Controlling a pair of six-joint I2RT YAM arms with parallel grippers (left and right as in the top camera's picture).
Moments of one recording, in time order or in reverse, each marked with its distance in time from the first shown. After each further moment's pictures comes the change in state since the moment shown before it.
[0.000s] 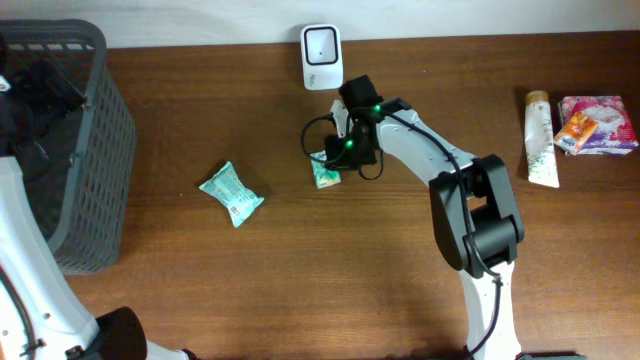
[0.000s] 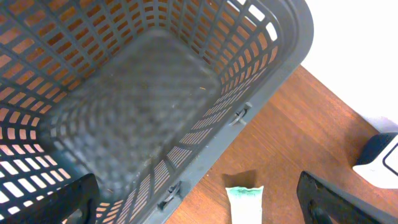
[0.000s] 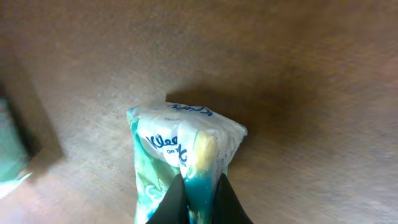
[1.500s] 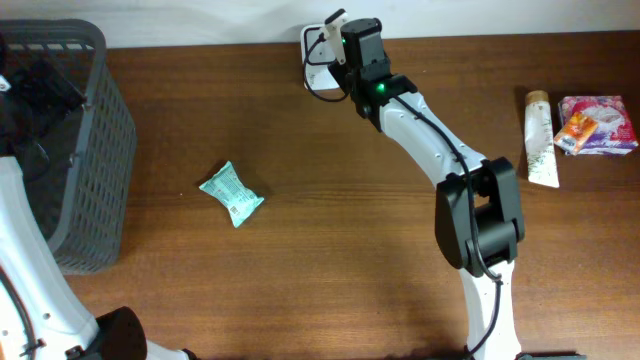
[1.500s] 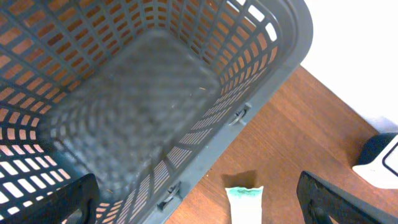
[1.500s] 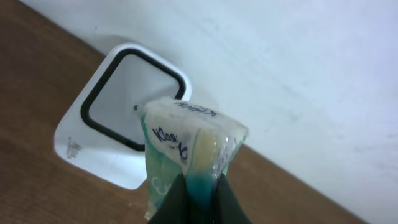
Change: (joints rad) left arm 0.000 0.000 0.000 0.002 0.000 0.000; right arm -0.012 0.008 0.183 0.627 0.667 -0.625
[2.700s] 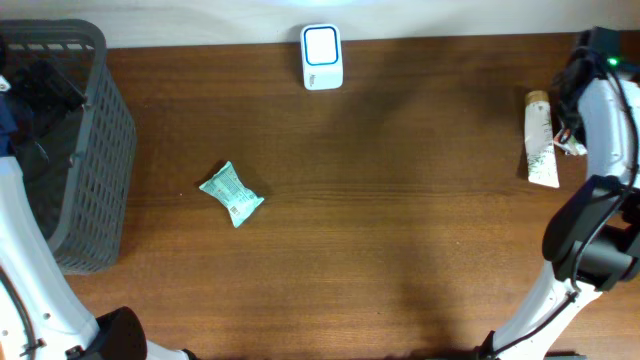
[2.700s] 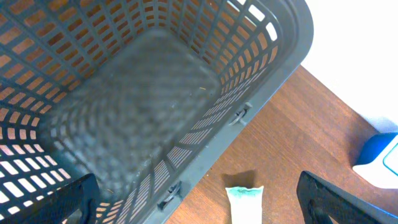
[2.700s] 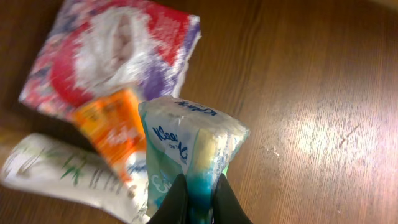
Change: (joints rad) left arm 0.000 0.000 0.000 -0.002 0.000 0.000; right arm -0.729 -0.156 0.018 -0.965 0.300 1.250
